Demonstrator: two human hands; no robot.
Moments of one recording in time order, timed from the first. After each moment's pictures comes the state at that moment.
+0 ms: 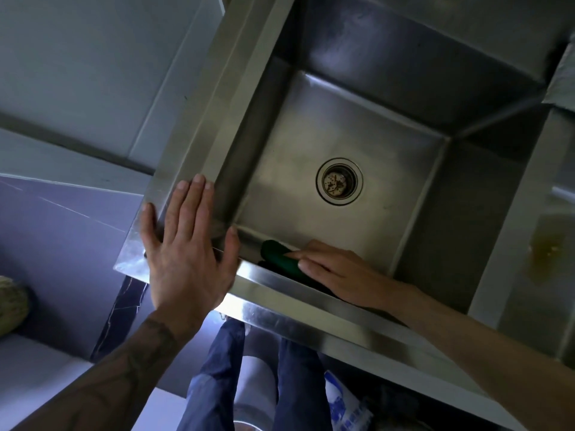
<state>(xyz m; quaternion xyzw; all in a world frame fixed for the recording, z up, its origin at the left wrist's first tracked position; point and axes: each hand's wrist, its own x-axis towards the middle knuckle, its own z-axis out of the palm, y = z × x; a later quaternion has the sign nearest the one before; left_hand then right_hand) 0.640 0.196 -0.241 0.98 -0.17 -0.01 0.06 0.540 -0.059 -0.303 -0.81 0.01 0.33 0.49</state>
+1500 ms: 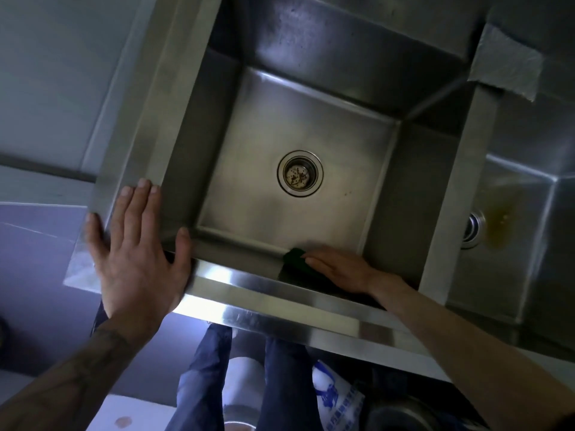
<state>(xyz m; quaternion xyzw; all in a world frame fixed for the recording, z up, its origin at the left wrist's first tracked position) 0.639 0.189 -0.229 0.98 -0.15 -0.04 0.08 0.489 -0.121 -0.331 -0.81 0.08 0.44 0.37</state>
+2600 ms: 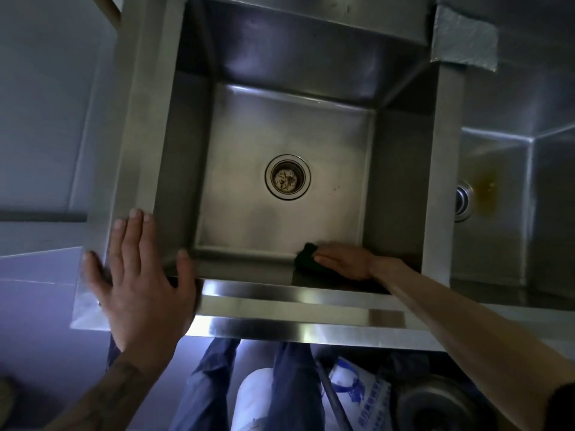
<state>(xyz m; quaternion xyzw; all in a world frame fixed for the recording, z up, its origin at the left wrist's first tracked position) 0.639 0.192 -0.235 0.98 -0.16 -0.04 0.10 0.497 -0.124 -0.322 -0.79 0.11 0.49 0.35</state>
